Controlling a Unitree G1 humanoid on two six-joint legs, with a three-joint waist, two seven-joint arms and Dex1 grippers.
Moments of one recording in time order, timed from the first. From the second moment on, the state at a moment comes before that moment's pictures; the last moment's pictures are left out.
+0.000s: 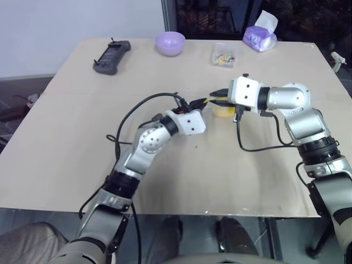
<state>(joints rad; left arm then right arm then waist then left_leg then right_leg) -0.59 0.38 -0.27 0.13 0.39 -0.30 -0.38 -0.89 -0.54 0.26 0.23 -0.08 -0.13 1.01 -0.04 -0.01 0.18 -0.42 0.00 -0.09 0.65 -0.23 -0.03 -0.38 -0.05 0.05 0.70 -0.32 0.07</state>
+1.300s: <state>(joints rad) -0.65 0.38 -0.27 0.14 0.56 -0.23 -0.18 -0.91 -0.70 0.28 0.27 -0.17 -0.20 0.93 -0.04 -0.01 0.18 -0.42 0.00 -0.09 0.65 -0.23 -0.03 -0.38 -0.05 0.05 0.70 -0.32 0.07</state>
